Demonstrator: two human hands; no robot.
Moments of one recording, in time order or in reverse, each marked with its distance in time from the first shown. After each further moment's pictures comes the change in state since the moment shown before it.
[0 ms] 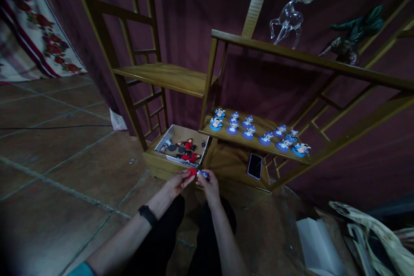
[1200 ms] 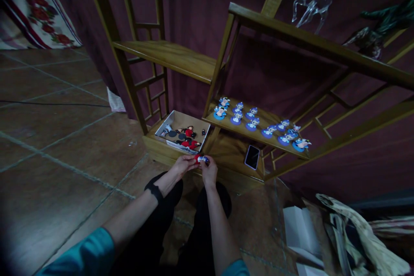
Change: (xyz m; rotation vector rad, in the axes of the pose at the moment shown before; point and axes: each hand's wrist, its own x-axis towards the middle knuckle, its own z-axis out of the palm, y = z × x) left_hand 0.016 -0.018 0.004 0.226 -0.176 0.111; right_hand 0.024 0.031 -0.012 -0.423 0.168 -0.079
